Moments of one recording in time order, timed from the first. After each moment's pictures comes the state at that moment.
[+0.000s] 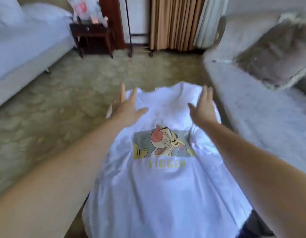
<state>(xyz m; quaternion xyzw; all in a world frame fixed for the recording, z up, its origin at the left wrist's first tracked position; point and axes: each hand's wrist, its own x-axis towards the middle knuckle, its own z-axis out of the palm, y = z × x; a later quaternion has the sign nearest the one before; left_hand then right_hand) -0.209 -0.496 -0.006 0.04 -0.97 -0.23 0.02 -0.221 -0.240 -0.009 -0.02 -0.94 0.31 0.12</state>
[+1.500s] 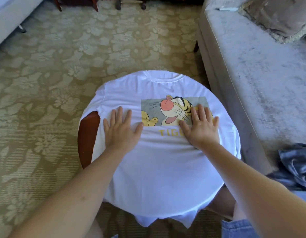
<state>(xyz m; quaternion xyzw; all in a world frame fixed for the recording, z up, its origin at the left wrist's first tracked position) -0.051 -0.468 -0.151 0.09 -0.99 -0.10 -0.03 -0.075 -0.212 -0.153 -0.03 -1.00 0.04 -0.05</state>
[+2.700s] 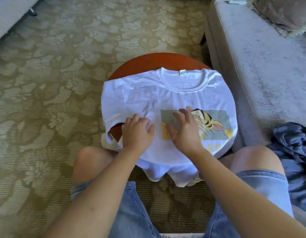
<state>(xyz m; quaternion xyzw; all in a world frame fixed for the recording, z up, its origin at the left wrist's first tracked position) 0.077 -0.462 -0.132 0.05 -0.98 -0.21 0.03 0.057 -0.293 -0.138 0.09 -0.96 0.26 0.09</state>
